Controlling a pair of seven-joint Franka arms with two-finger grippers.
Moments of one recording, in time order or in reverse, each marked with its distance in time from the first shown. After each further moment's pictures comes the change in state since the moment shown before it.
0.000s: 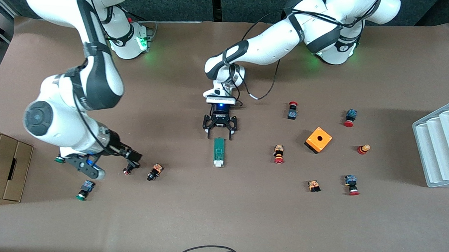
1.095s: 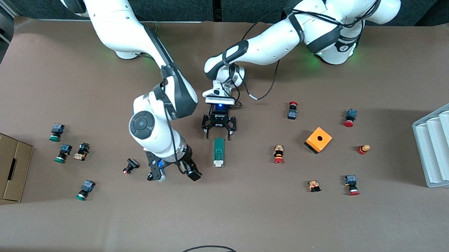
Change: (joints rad) left arm -0.001 0.002 0.002 0.005 0.001 0.010 0.007; right arm 0.195 0.252 0.056 0.089 0.113 0.386 0.707
